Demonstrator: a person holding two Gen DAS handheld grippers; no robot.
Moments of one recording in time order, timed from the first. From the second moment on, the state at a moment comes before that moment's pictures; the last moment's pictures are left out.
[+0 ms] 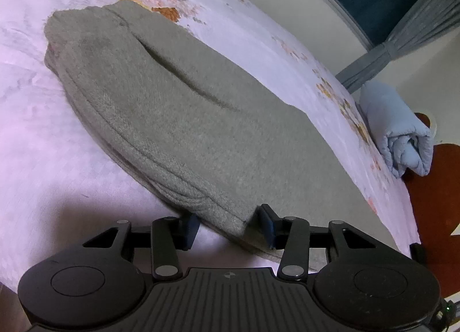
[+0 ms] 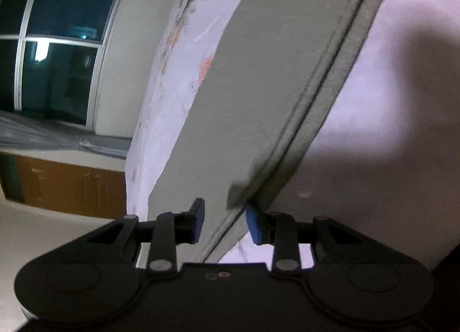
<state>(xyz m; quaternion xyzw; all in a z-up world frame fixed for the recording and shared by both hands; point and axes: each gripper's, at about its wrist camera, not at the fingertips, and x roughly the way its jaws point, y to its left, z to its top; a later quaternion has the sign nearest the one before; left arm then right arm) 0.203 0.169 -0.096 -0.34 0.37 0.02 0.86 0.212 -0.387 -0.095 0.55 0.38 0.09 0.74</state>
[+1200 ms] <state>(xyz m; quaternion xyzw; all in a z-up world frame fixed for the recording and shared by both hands) 0.198 0.088 -0.042 -0.21 0.38 -0.01 0.90 0.168 -0.576 -0.106 0.60 0.23 -0.09 0.76</state>
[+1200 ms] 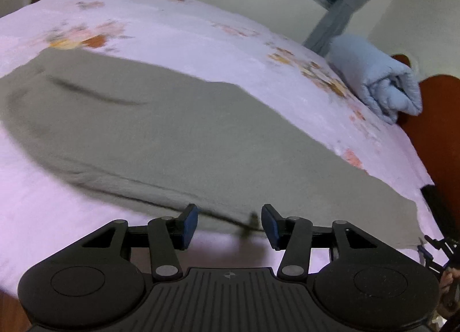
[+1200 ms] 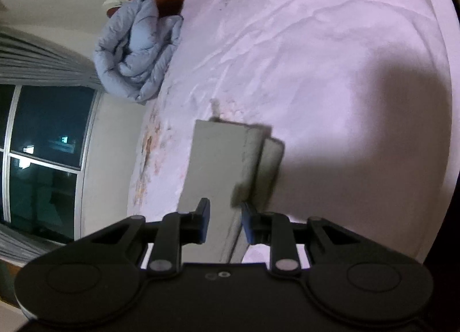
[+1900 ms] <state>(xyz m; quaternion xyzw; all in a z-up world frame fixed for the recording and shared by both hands) 0.212 0.111 -0.037 -0.20 0.36 0.01 0.91 0.142 -0.587 -0.101 0.57 0.21 -0.09 0.78</state>
